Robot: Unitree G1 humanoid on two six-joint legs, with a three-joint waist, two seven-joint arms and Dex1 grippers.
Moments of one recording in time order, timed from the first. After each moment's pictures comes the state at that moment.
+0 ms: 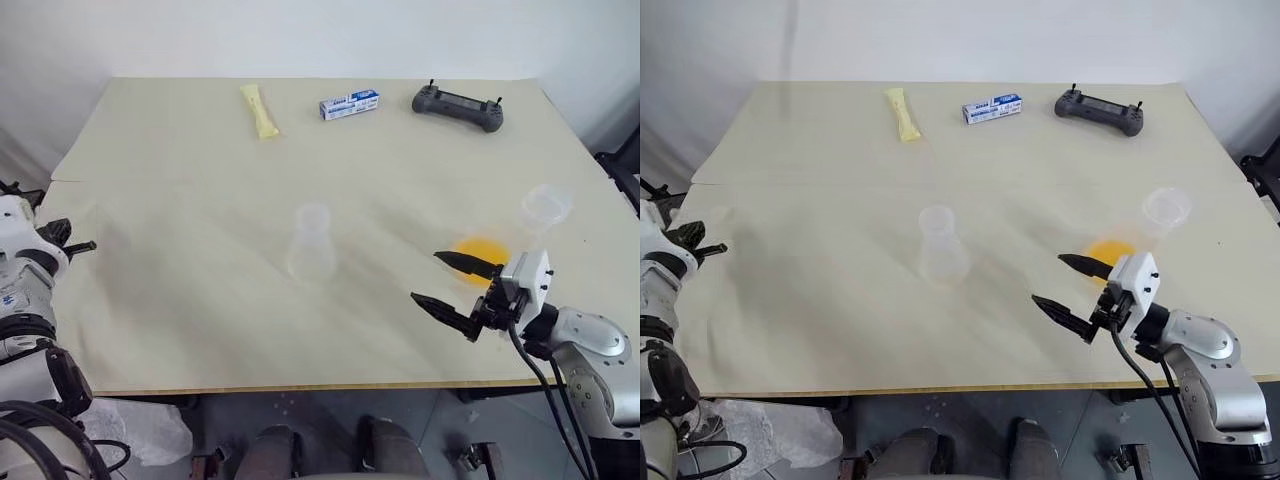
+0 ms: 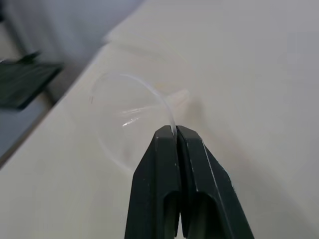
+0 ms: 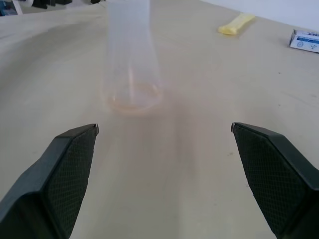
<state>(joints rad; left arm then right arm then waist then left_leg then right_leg) -0.80 0.82 0.45 1.12 -0.28 0.02 -0.46 -0.04 -0.64 -0.21 -0.29 0.55 0.22 0.94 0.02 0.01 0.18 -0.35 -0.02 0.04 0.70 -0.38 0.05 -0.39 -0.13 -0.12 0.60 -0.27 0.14</state>
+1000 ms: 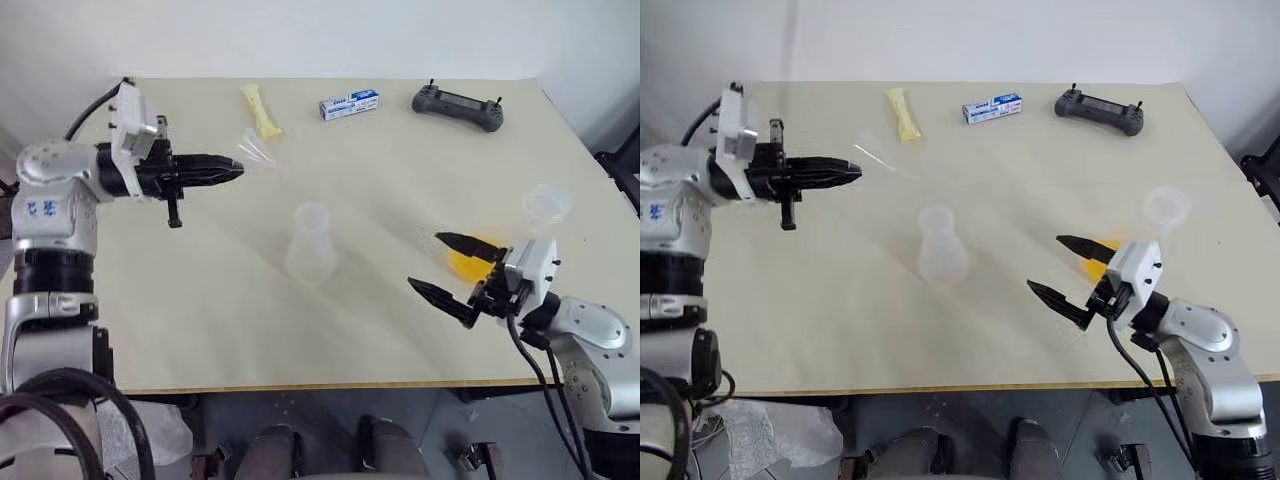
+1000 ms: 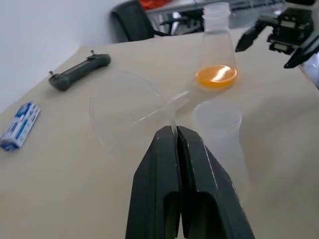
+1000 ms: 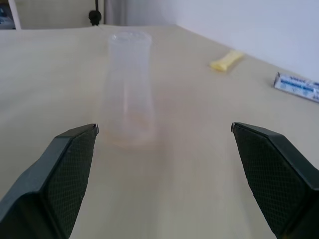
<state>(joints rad) -1.07 0.76 0.04 0.59 -0.37 0.10 -1.46 -0.09 -0.62 -0.19 -0.36 0.53 0.17 0.89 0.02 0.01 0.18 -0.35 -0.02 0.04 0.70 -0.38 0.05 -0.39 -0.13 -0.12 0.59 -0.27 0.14</state>
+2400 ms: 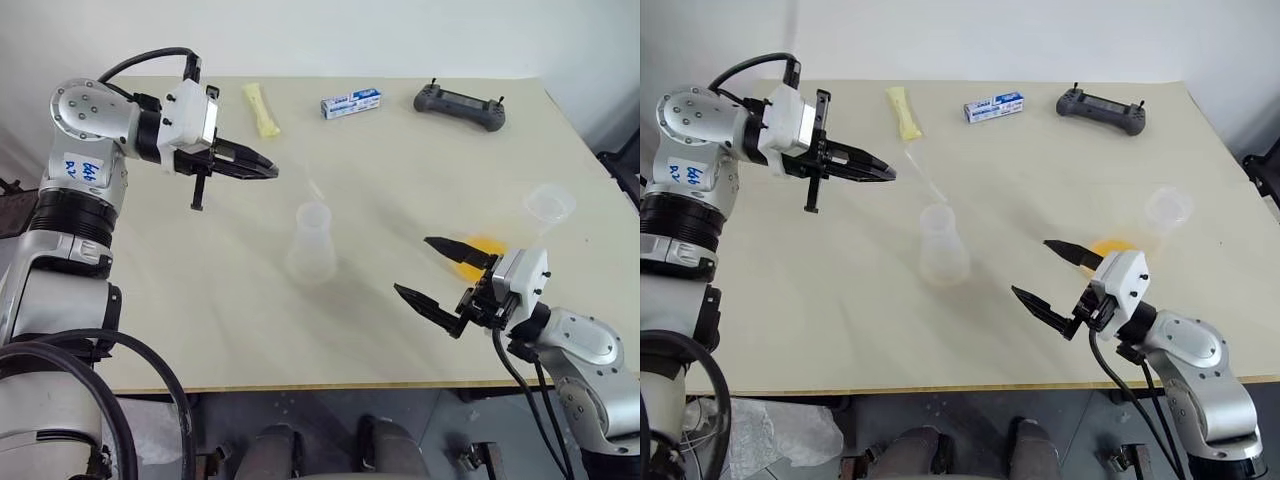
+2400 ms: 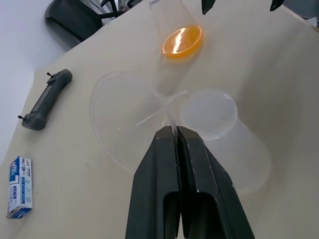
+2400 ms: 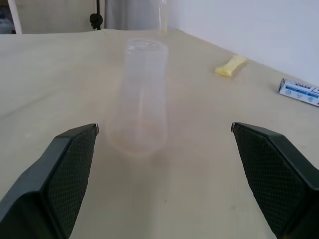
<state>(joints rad) -1.27 0.77 -0.35 0.82 -0.43 -0.36 -1.50 -0.03 -0.61 -0.16 -0.48 0.53 0.20 0.79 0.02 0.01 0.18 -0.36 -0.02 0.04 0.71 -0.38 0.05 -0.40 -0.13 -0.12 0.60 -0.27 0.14</state>
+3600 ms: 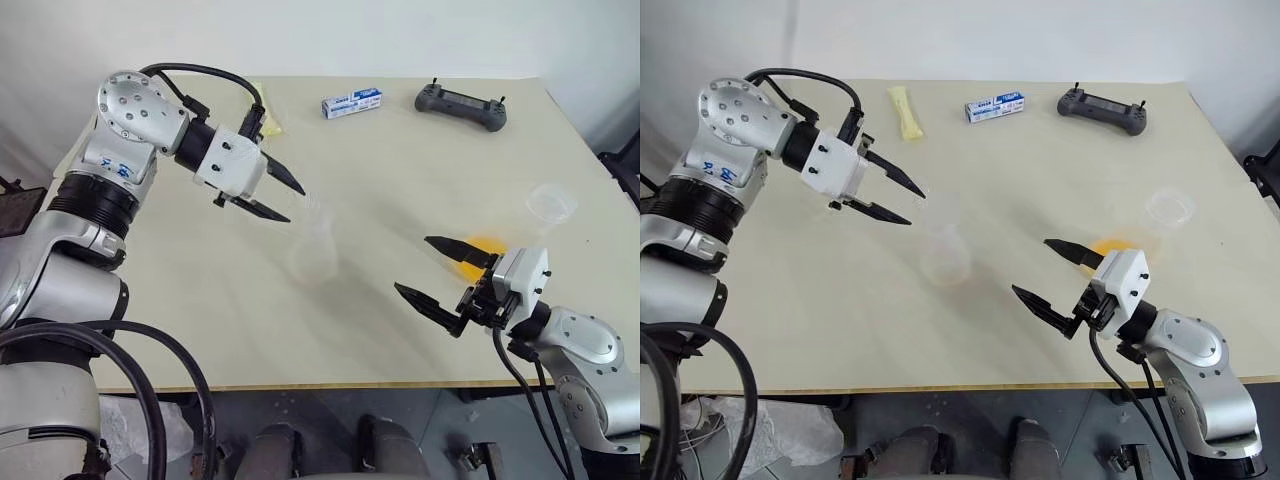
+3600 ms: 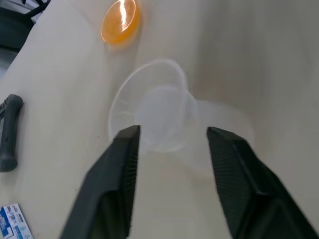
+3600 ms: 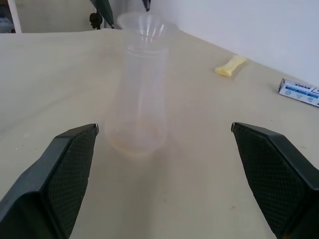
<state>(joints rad) -1.38 0.76 -0.64 0.78 -0.45 -0.58 -1.50 -0.02 -0.61 -0.16 -0.48 0.53 0.19 0.79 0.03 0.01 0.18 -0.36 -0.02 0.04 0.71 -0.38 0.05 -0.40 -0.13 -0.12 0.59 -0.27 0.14</state>
